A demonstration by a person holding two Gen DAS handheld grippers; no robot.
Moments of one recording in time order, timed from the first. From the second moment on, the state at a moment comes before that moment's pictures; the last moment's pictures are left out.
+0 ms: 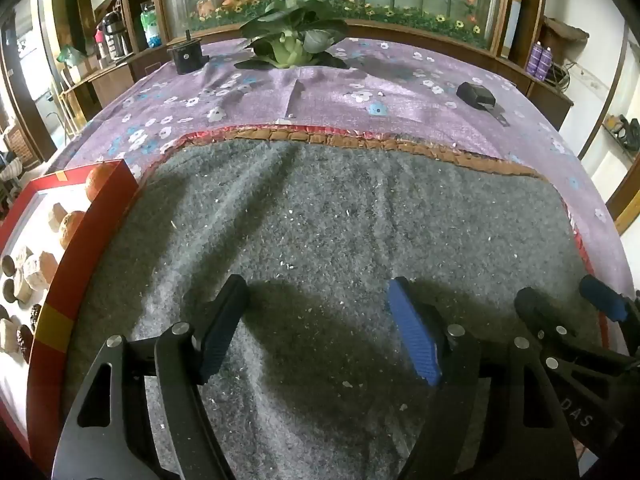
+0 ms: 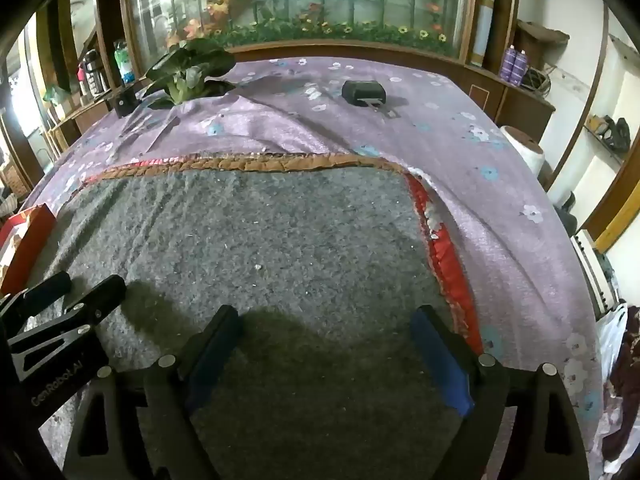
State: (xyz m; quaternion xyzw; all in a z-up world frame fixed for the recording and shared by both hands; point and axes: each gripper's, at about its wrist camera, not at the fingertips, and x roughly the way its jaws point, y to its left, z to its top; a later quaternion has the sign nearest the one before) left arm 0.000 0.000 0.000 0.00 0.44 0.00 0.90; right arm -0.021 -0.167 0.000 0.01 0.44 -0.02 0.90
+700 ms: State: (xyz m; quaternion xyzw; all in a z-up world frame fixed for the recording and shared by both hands) left arm 0.000 0.000 0.000 0.00 0.44 0.00 0.90; right arm -0.020 -0.169 0.000 0.01 0.44 -0.01 0.90
